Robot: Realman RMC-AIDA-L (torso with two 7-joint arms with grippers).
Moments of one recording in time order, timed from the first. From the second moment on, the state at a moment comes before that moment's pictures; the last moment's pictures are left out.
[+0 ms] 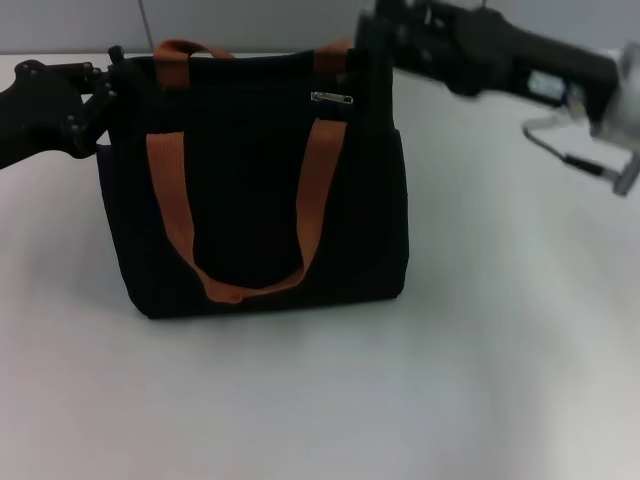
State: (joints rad) left arm -0.50 -2.00 0.54 0.62 1.76 1.57 -1.18; right arm 0.52 2.08 -1.12 -0.76 -1.28 -1.46 1.55
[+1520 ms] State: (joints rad) left arm -0.42 -1.93 0.48 0.67 1.78 1.96 -1.28; right arm 0.44 2.08 -1.07 -0.50 -1.51 -1.64 1.00
